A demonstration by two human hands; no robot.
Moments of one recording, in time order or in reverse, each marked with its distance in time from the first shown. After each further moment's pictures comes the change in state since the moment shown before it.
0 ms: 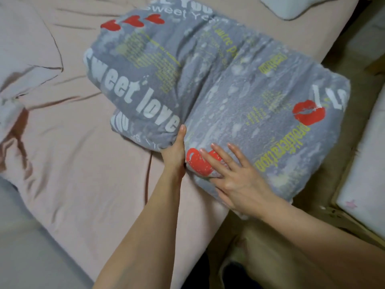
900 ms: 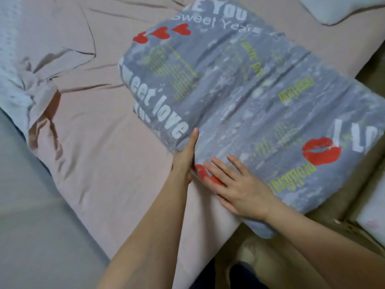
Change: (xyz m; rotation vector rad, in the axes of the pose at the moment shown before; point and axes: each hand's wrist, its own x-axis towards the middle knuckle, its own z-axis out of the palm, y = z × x) left_hand 0.007 0.040 -0.055 0.088 -0.168 -0.305; right_hand 0.050 -0.031 0.005 0.004 0.042 -0.213
